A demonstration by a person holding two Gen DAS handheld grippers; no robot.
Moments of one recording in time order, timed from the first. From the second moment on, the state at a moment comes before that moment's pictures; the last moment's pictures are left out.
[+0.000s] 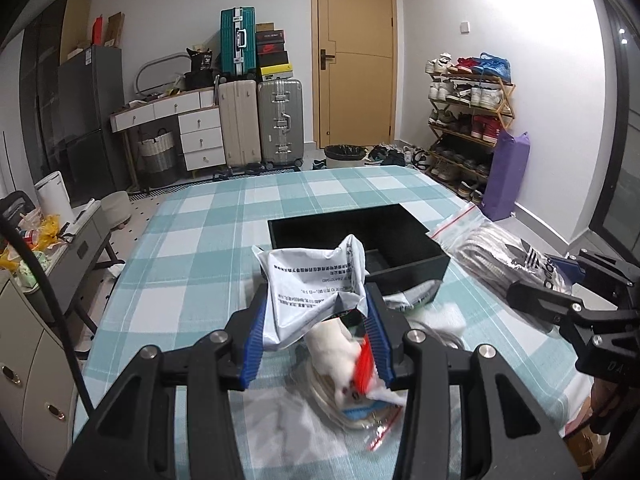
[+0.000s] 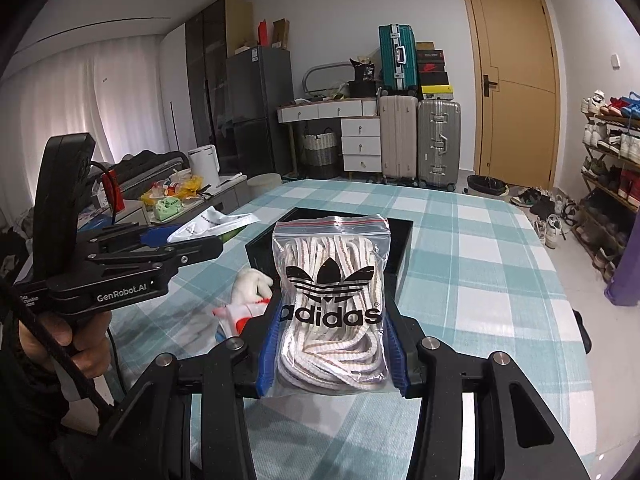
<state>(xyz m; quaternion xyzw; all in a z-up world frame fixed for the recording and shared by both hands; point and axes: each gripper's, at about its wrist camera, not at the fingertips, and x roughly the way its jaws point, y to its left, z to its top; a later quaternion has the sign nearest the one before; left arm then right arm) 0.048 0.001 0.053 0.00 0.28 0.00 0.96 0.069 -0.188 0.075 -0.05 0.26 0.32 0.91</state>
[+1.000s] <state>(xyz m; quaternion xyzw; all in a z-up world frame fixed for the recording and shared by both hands) 0.123 0.016 0.050 -0.01 0.32 0.01 0.95 0.139 -0.156 0.078 -0.06 0.31 0.32 0.89</state>
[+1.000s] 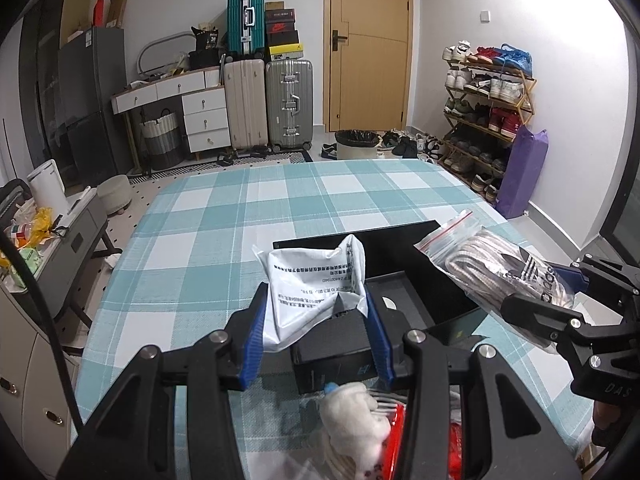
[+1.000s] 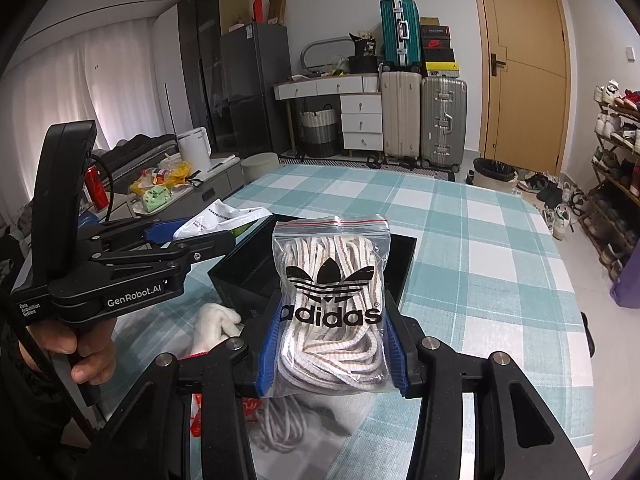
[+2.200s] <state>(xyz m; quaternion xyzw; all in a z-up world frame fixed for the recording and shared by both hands) 0.173 0.009 0.019 0.00 0.38 -0.01 0.93 0.206 -0.117 0.056 -0.11 0.37 0.35 0.85</state>
